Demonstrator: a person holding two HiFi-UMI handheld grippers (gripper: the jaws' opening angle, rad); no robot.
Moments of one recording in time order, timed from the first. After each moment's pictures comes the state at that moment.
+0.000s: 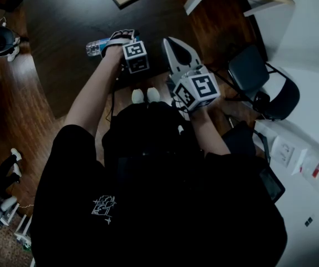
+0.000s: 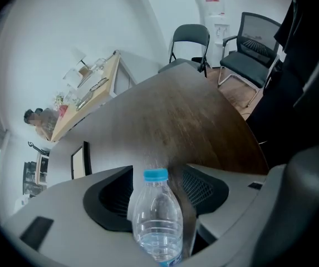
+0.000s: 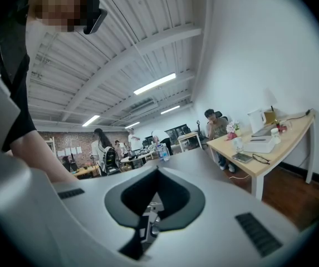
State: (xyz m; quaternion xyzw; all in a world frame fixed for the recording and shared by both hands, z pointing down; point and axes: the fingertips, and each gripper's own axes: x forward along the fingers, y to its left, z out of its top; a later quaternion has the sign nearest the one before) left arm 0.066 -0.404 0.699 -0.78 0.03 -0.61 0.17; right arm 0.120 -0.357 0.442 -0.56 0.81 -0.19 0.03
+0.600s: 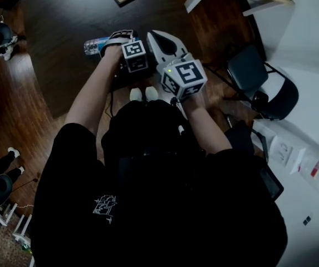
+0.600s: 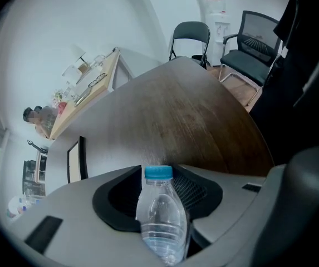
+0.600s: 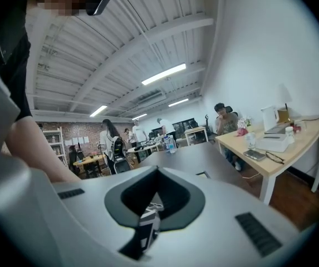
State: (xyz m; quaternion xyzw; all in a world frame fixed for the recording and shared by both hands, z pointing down) left arm 0.058 -0.404 0.716 -0.77 0.03 -0.61 0.17; right arm 0.078 -0.389 0.468 -0.53 0.83 -0.18 -0.02
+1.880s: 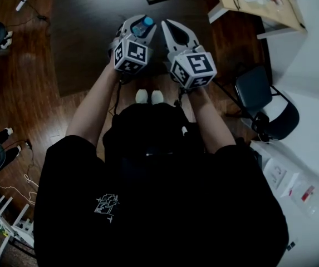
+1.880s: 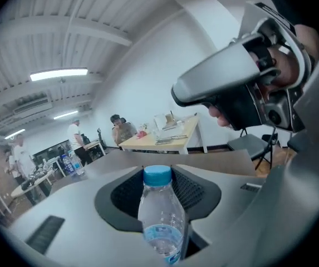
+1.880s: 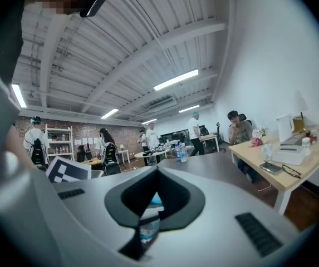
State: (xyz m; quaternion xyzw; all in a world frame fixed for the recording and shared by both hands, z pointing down) left arm 0.002 -0.437 0.520 -0.90 0.37 -0.24 0.06; right arm 0.027 -0.398 0.431 -0.49 0.86 -0.13 -0.01
